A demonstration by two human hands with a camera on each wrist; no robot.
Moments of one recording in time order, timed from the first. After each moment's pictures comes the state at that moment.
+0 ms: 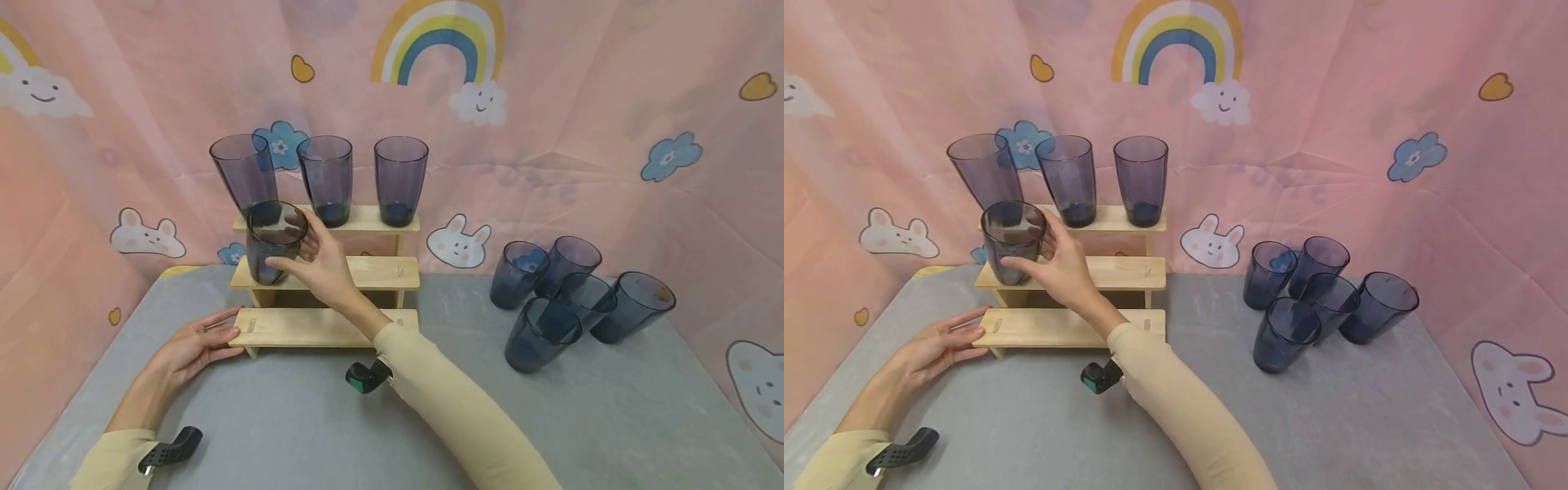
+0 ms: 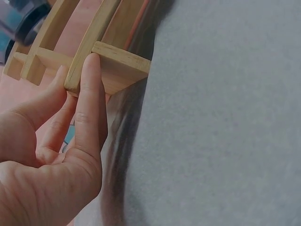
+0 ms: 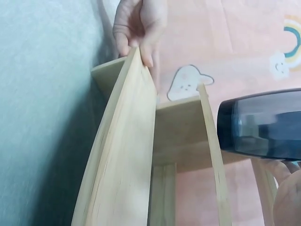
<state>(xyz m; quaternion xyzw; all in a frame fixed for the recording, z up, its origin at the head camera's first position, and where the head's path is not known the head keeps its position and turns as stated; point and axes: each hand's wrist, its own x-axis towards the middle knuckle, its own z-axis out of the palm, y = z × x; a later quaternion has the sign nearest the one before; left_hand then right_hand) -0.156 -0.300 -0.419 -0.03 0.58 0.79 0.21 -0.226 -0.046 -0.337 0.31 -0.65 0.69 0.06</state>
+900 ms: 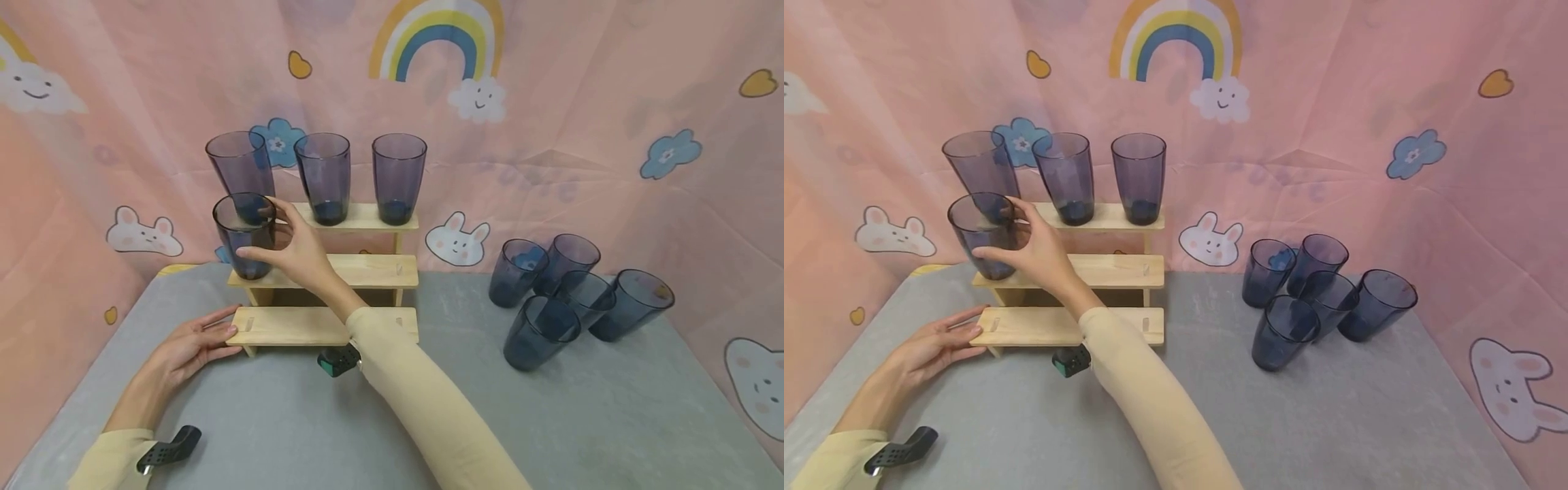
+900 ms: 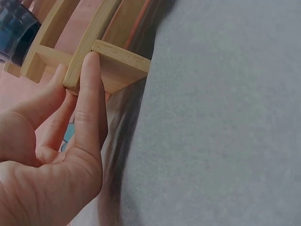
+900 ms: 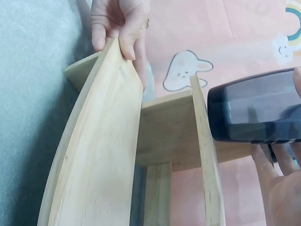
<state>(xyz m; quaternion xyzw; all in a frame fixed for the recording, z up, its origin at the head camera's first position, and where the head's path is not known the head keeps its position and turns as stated) -0.154 -0.305 -0.422 -0.02 0.55 0.80 0.21 -0.241 -0.073 -0.326 0.28 -0.72 0.64 0.00</state>
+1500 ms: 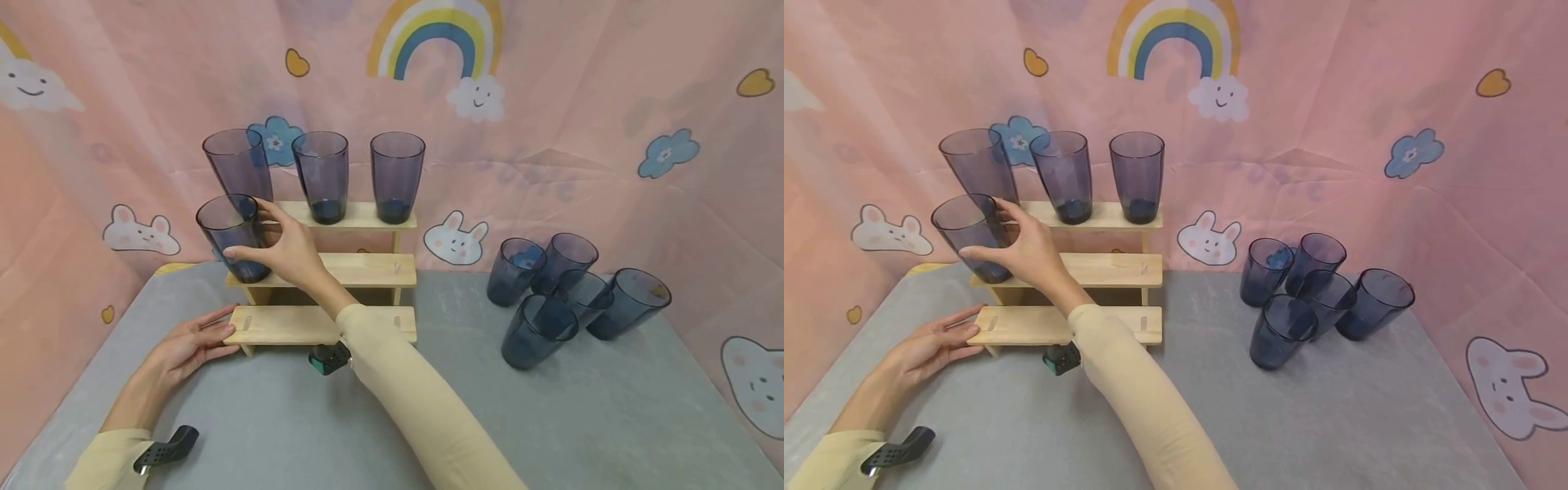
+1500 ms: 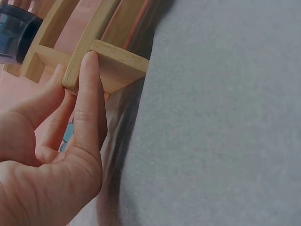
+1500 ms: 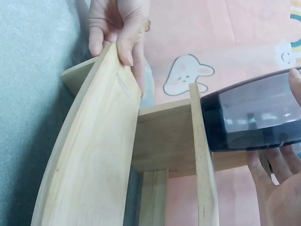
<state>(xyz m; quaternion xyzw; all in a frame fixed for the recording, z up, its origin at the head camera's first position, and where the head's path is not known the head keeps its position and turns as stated) -0.155 -0.303 -0.422 -0.02 0.53 0.82 0.22 -0.239 -0.080 -0.320 0.27 -0.77 0.58 0.02</state>
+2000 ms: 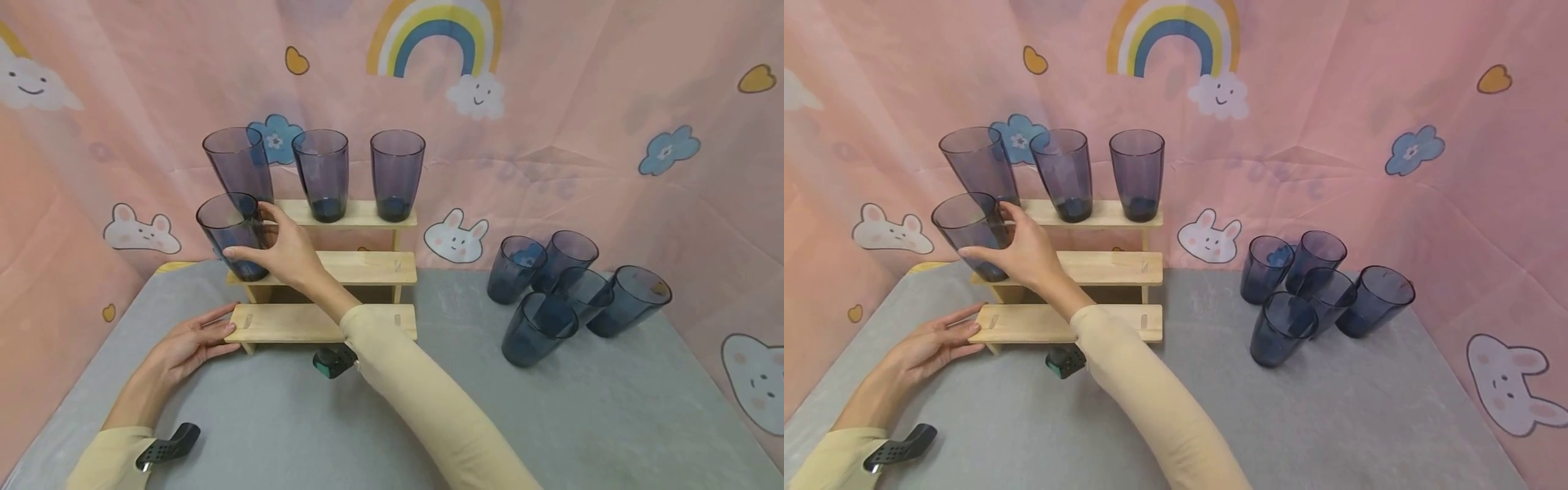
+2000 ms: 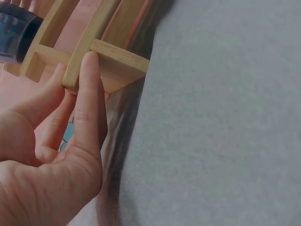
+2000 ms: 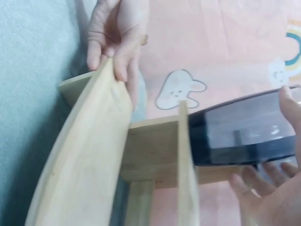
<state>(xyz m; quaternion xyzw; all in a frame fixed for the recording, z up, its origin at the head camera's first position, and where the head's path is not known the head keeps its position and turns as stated) -0.154 -0.305 -0.424 -0.02 0.53 0.82 0.22 -0.227 -0.078 -0.312 0.24 -0.79 0.56 -0.03</state>
